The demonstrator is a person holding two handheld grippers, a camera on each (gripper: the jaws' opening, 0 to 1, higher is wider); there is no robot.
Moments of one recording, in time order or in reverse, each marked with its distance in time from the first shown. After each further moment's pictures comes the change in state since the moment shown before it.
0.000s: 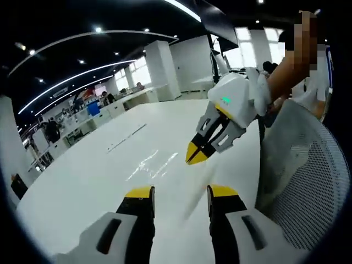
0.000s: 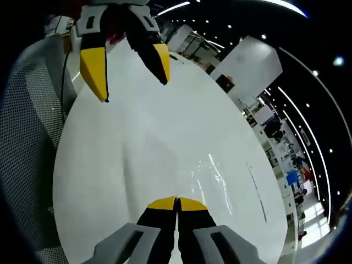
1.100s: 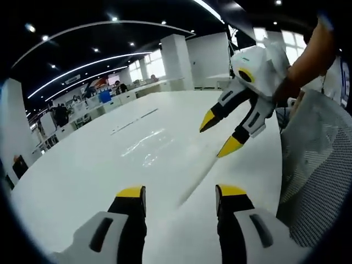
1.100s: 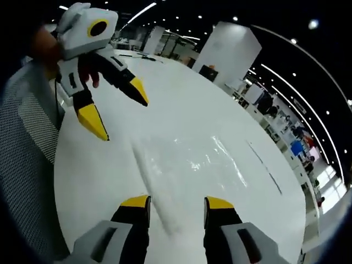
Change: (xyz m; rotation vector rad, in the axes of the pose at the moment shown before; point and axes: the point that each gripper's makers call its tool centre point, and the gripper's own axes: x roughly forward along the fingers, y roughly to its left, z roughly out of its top) left arm 0.045 0.013 -0.038 -0.062 0.019 0.080; right arm -0.010 0.005 -0.027 0.287 -0.036 -0.012
